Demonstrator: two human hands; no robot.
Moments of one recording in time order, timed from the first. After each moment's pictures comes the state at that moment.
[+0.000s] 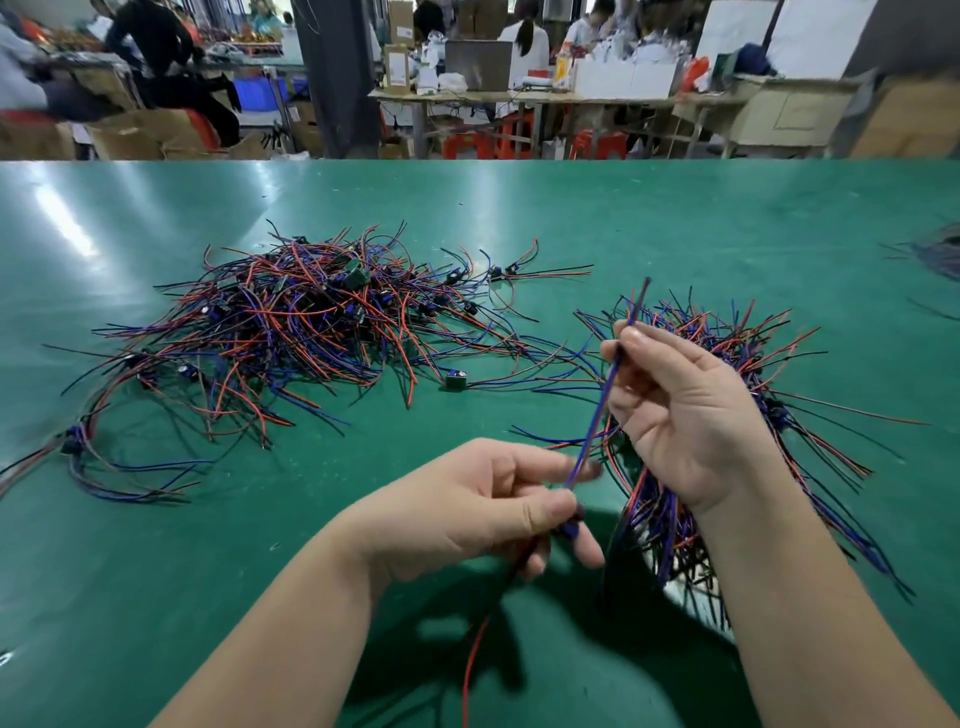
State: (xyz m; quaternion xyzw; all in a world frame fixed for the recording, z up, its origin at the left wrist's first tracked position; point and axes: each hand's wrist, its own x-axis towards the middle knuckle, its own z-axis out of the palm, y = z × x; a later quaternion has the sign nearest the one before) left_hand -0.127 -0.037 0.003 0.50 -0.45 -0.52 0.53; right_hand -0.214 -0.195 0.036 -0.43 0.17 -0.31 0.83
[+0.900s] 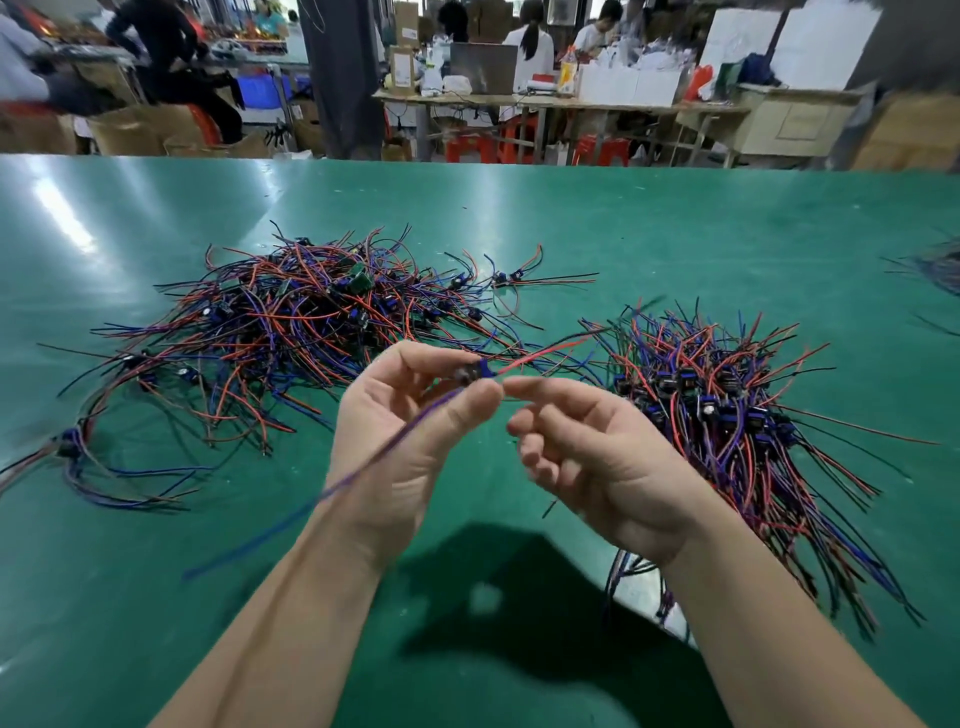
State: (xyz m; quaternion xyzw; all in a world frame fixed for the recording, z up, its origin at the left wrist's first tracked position) left_hand -0.108 -0.037 0.017 0.42 -0.31 -0.18 0.83; right_hand -0.202 -0.167 0.018 -0.51 0.06 -0.09 0.86
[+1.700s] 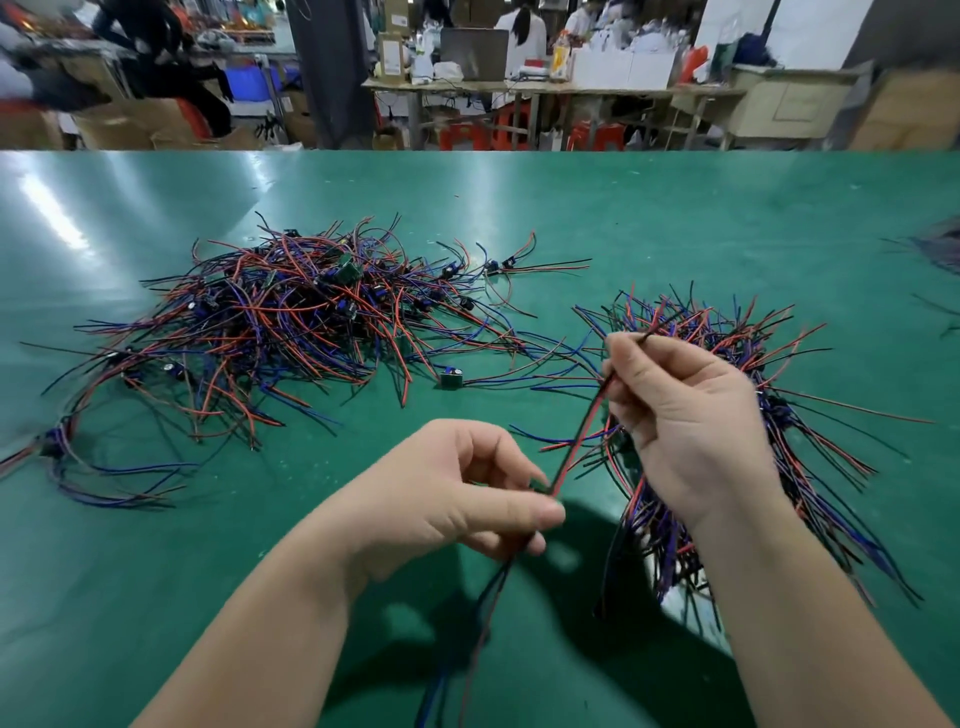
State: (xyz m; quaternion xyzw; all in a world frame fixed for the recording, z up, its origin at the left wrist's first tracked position) left_hand -0.121 -0.031 0.017 0.59 -0.34 -0.45 0.58; right_hand -0.213 -0.188 0.028 -0.50 0.20 -0.37 0.76
